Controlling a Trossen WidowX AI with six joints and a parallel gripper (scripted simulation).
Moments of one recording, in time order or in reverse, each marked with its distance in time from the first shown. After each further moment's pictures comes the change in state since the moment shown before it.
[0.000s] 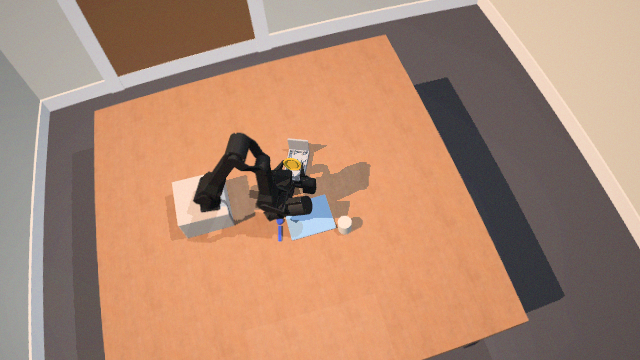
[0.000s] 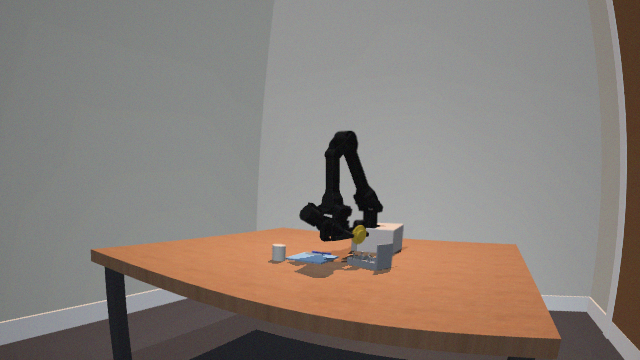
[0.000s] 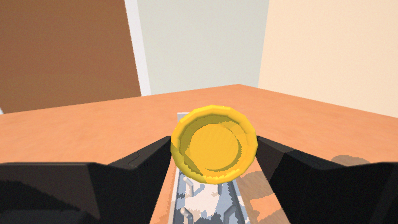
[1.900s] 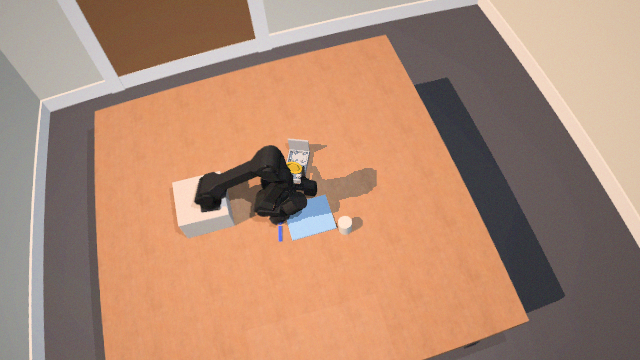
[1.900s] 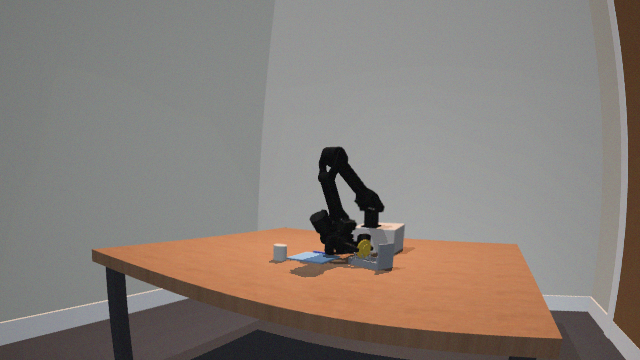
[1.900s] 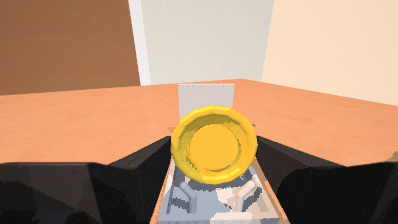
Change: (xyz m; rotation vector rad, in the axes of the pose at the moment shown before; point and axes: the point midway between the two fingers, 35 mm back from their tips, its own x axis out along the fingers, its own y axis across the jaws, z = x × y) arm 0.020 0.005 -0.044 -0.026 -0.007 0.010
